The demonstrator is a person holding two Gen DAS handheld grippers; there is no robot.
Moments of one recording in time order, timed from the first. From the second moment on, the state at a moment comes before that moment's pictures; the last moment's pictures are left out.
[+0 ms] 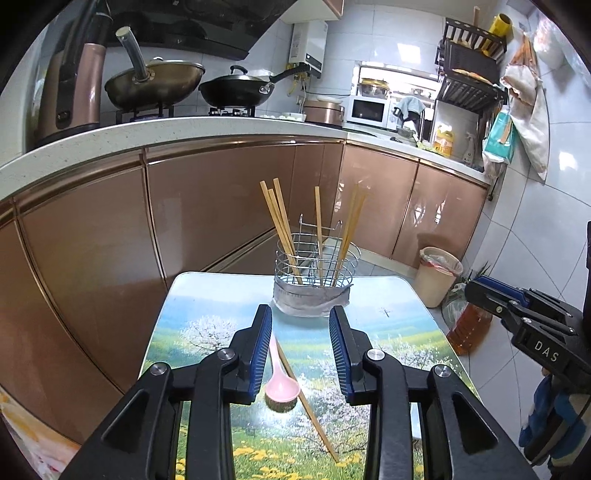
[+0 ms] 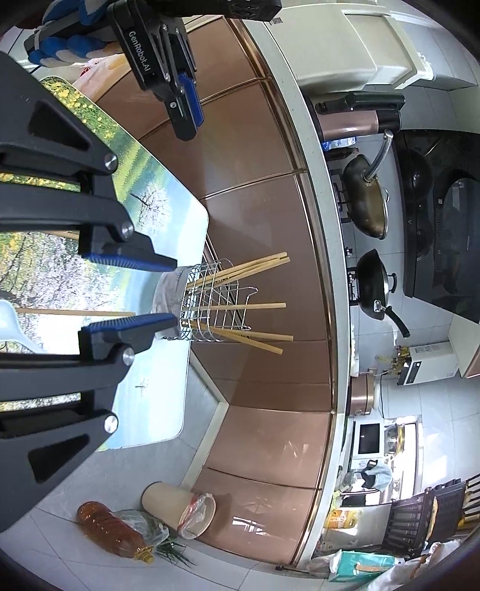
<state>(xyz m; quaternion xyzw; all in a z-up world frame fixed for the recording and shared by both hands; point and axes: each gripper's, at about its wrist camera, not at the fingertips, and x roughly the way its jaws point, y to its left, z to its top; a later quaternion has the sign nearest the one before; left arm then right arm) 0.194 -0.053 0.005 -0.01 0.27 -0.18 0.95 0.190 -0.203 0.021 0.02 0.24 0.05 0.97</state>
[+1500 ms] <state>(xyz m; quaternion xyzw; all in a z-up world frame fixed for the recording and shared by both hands) 0.302 -0.055 -0.114 -0.04 0.45 -0.18 0.87 0.249 -0.291 -0.083 0.09 0.35 0.00 0.93</state>
